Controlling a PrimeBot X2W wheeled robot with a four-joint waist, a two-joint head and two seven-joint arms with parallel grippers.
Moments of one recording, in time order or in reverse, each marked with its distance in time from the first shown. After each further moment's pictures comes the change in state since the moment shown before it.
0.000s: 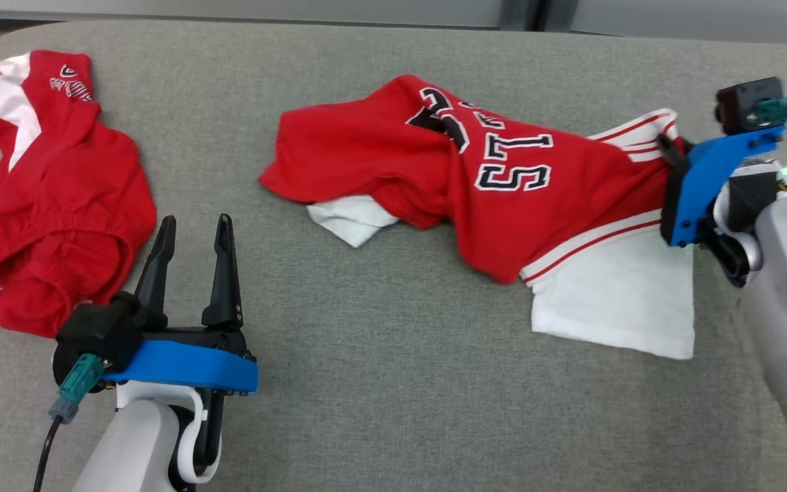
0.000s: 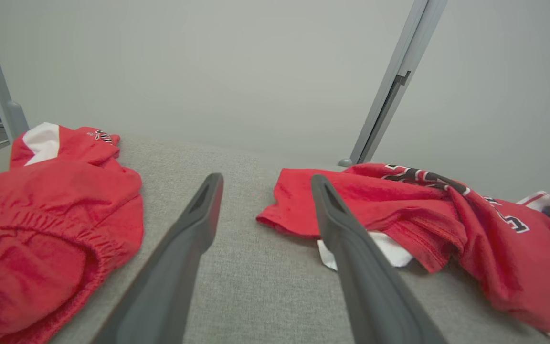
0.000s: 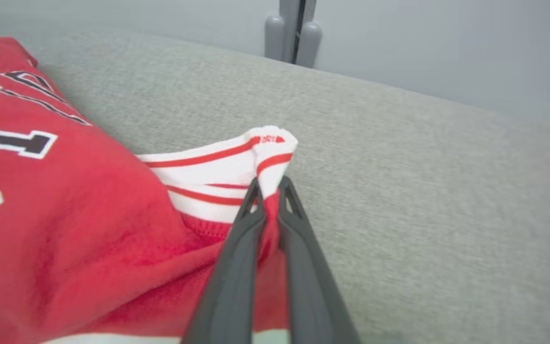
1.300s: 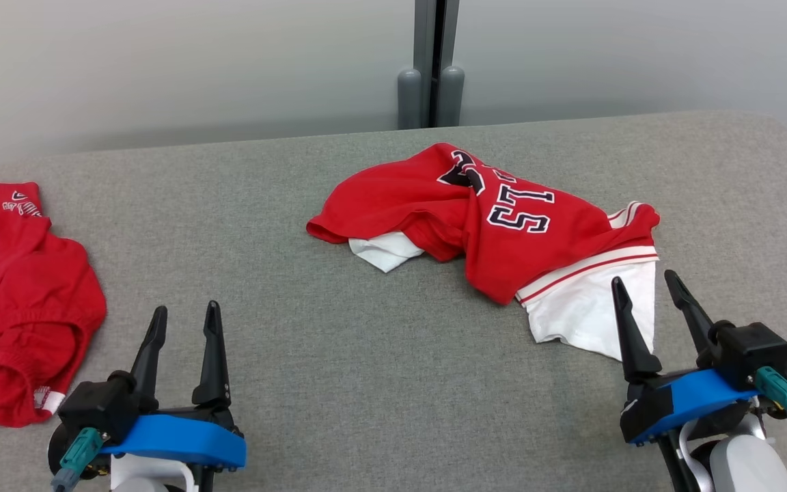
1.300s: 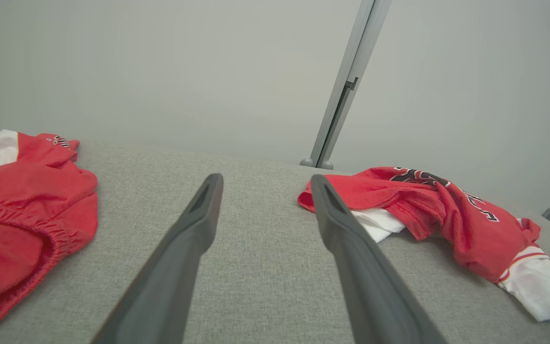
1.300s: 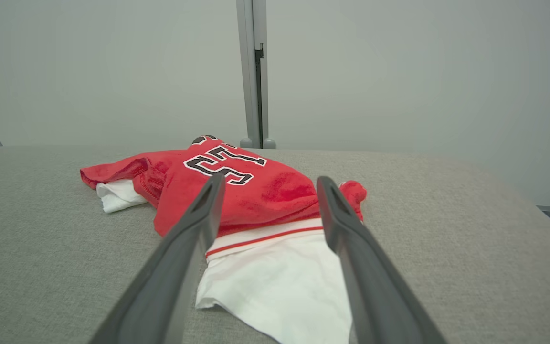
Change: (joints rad) left arm 0.178 0.017 0.020 -0.001 -0.009 0.022 0.002; right arm 0.708 0.202 -0.234 -0.666 -0.167 0.000 -0.388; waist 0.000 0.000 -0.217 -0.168
